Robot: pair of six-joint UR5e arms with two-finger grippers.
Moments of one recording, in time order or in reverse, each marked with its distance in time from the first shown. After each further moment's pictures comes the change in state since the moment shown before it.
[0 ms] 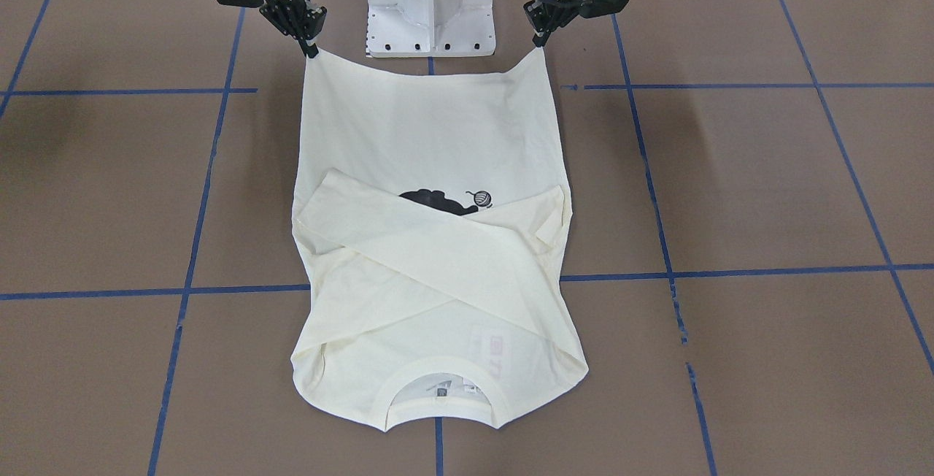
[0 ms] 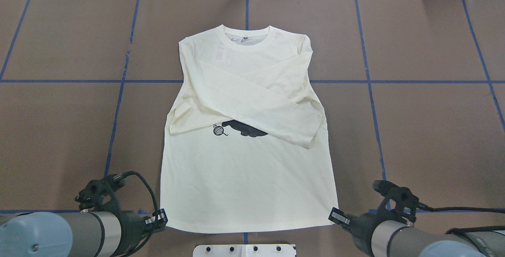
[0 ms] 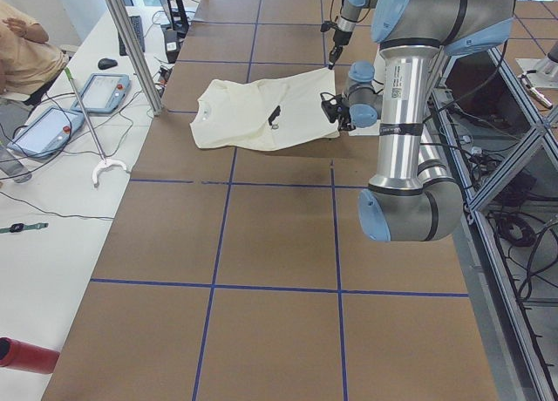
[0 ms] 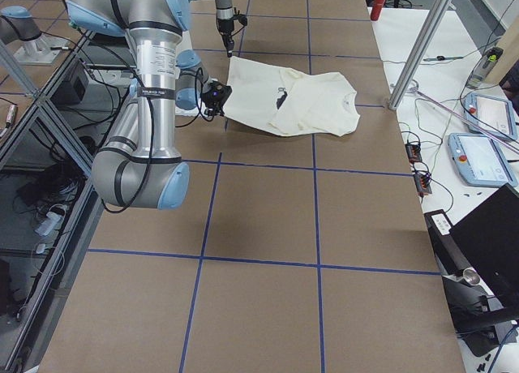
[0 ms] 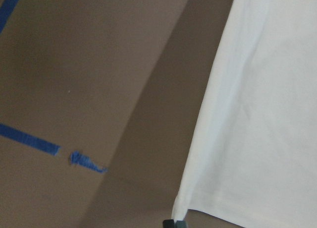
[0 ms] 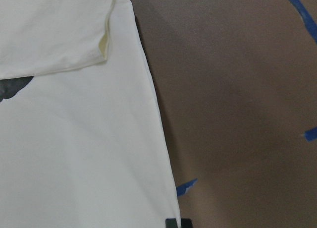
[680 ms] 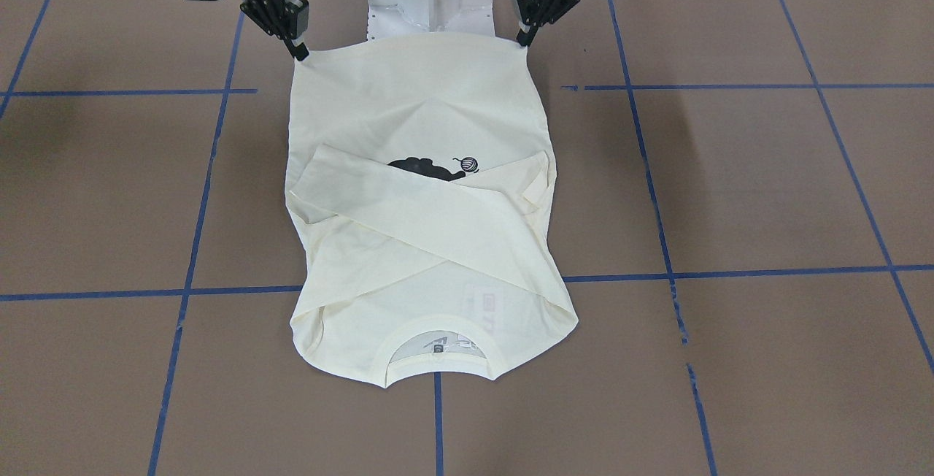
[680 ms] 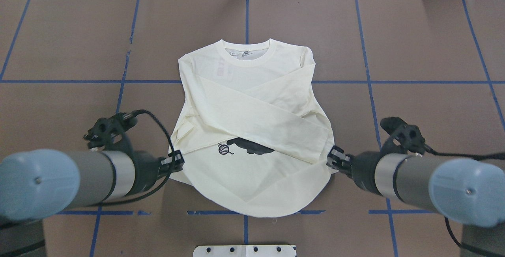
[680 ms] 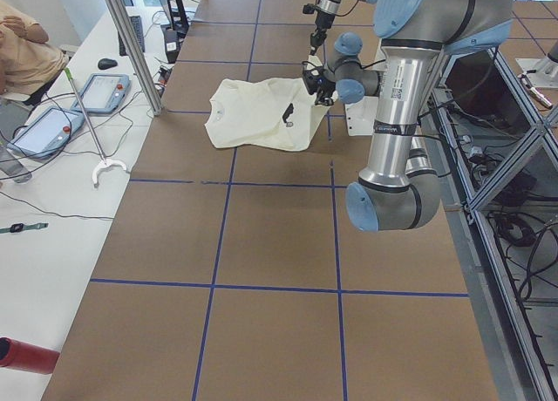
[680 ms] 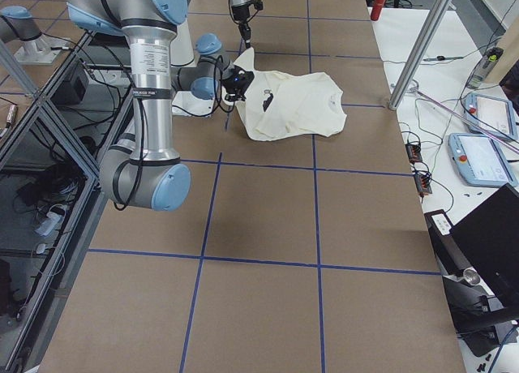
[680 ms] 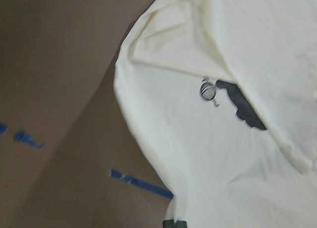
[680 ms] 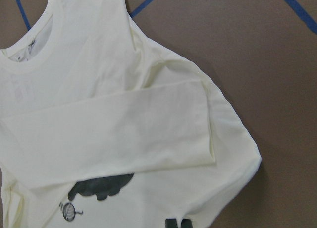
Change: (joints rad) left arm -0.282 -0.249 0.116 0.092 -0.035 0.249; right arm 0.392 0.211 -0.115 -0.002 0.254 -0.109
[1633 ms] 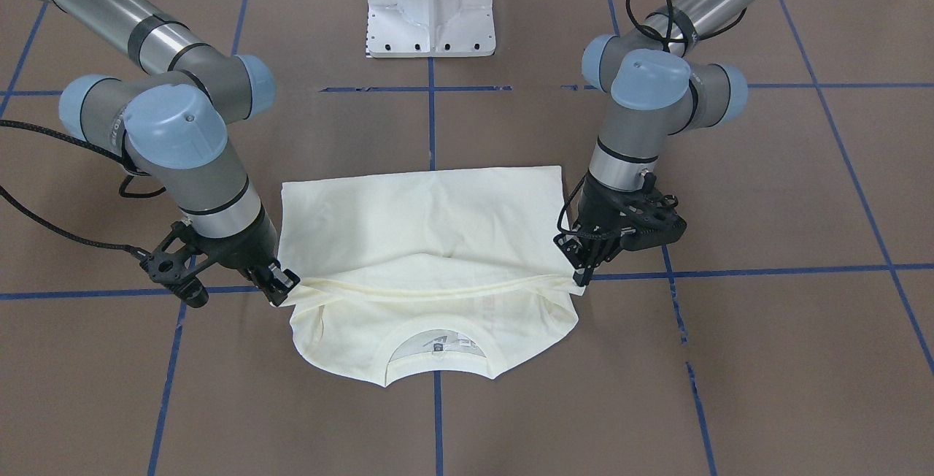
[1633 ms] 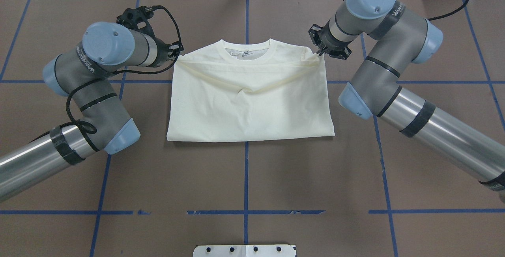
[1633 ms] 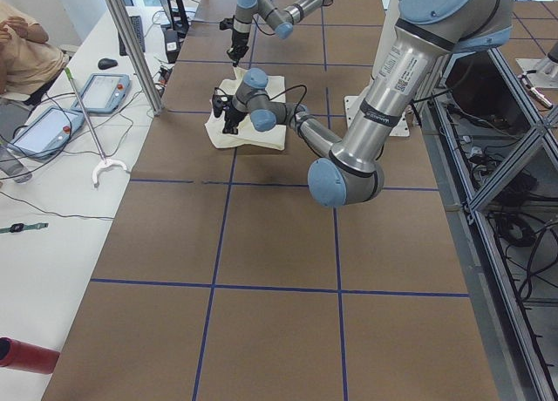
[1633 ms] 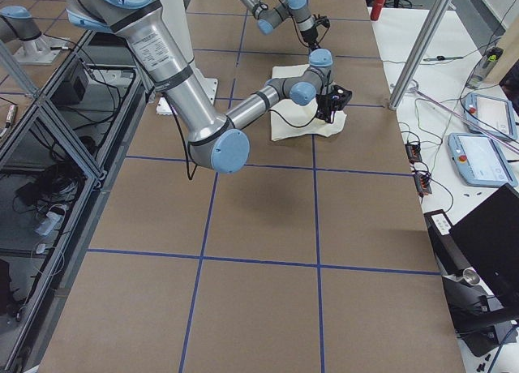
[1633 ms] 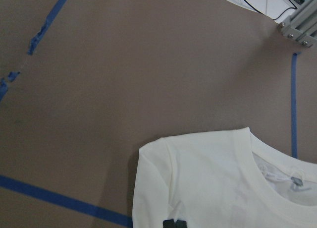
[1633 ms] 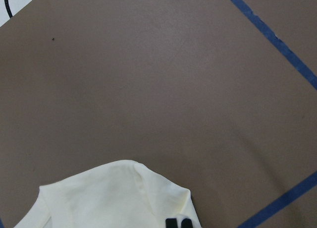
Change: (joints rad) left arm -0.374 -0.260 0.751 -0.418 -0.062 0.306; right arm 0.470 0.546 -0.853 0.029 0.347 -0.277
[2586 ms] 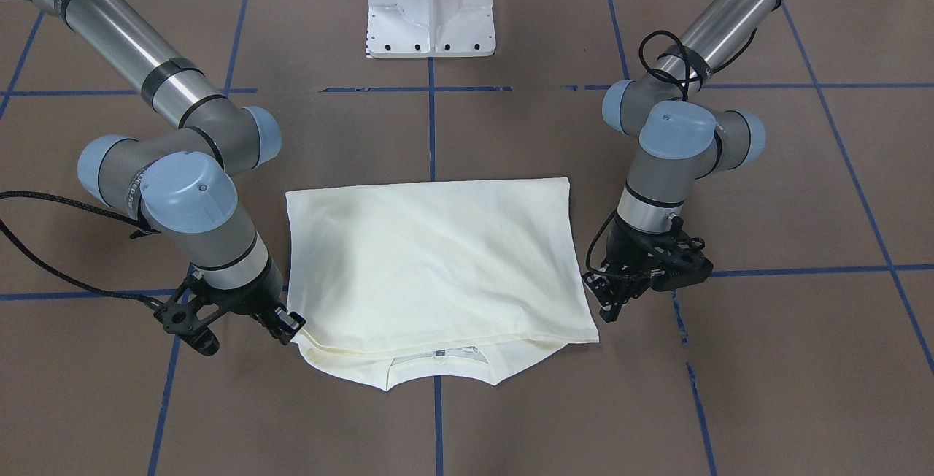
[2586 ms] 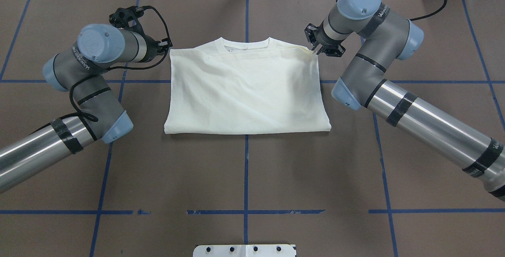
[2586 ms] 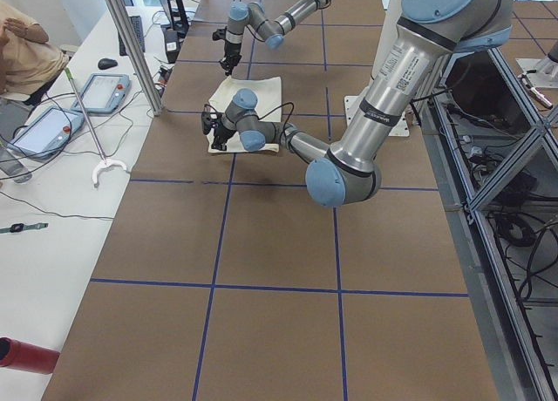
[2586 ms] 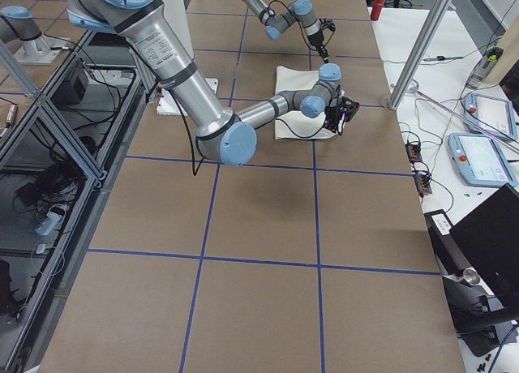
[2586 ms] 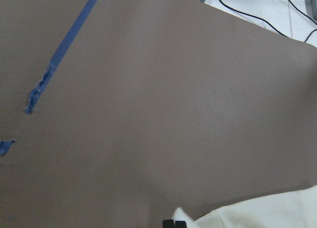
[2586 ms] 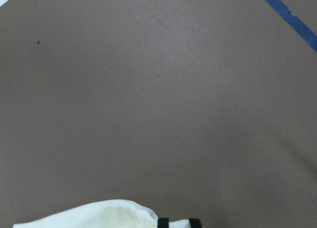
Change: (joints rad) left arm -0.033 0.002 0.147 -0.154 0.008 0.057; right arm -0.001 0.050 -0.191 0.153 -0.001 -0.009
